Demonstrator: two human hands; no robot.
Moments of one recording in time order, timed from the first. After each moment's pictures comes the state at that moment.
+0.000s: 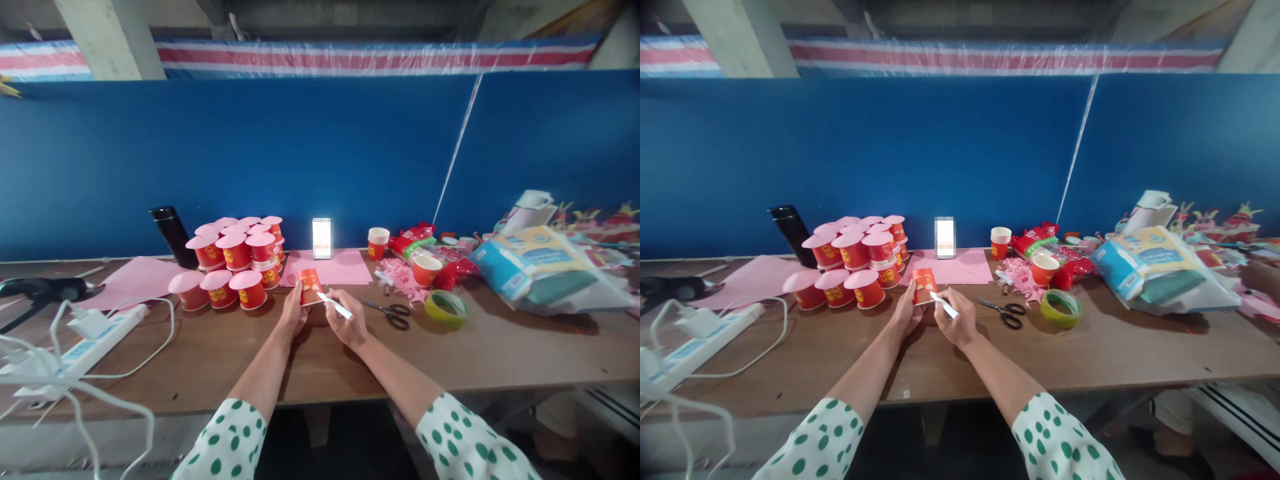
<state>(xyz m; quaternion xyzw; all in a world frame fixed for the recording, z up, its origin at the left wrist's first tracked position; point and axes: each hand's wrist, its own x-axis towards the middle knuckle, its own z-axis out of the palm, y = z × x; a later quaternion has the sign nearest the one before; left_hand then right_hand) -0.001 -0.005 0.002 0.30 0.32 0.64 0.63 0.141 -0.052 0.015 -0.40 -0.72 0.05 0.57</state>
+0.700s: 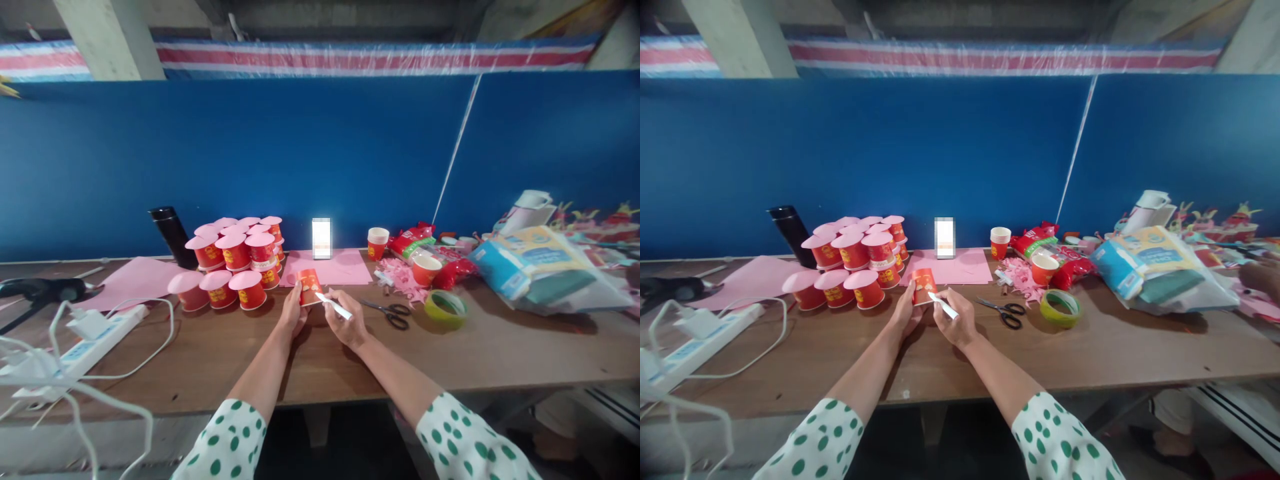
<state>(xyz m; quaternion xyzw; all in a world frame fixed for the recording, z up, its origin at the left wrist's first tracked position) -0.001 -0.005 0.001 0.30 0.31 0.63 0.64 0.141 -0.051 0.012 -0.38 -0.73 0.07 0.57</state>
